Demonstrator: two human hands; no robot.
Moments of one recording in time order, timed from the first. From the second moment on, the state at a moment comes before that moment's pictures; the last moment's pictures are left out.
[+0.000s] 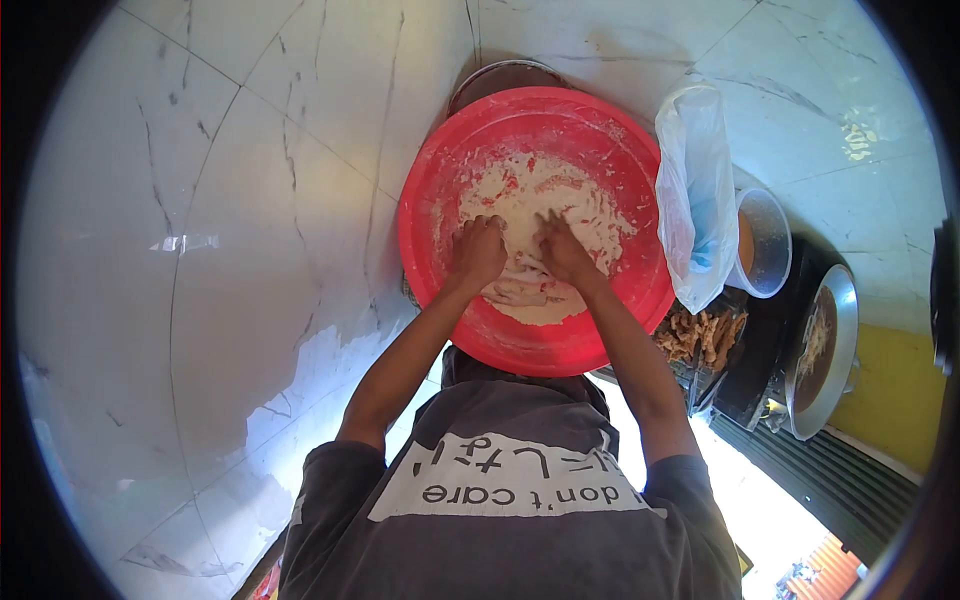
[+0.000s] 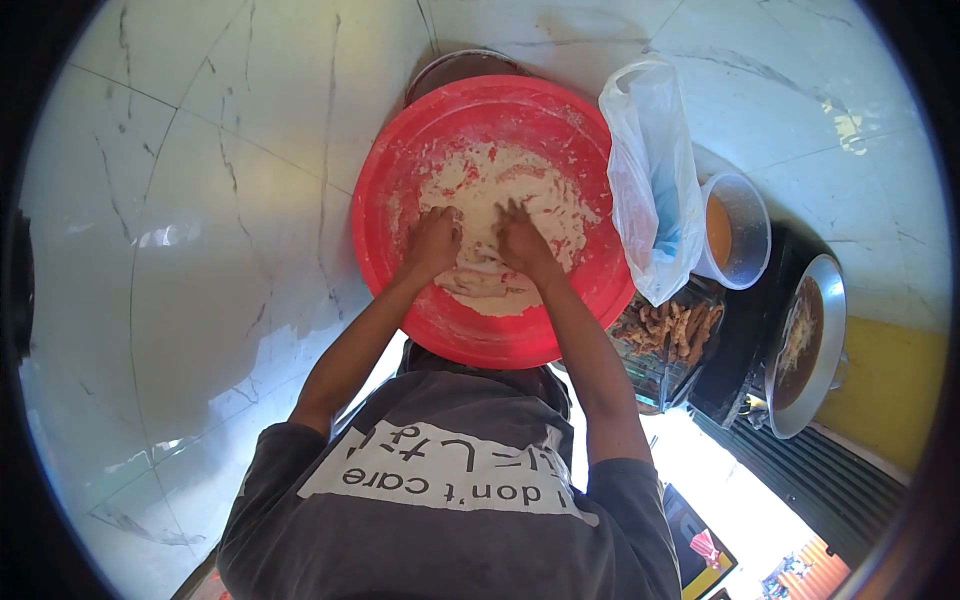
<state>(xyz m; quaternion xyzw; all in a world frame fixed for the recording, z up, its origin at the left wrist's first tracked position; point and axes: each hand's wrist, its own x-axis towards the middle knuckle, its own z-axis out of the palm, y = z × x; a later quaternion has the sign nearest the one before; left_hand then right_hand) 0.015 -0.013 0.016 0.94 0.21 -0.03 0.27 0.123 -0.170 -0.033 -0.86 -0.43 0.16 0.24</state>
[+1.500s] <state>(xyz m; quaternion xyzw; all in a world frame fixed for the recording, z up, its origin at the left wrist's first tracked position) 0.019 -0.033 -0.092 0.86 0.04 -0.29 0.42 0.109 -0.201 -0.014 -0.80 -0.40 0.43 0.12</state>
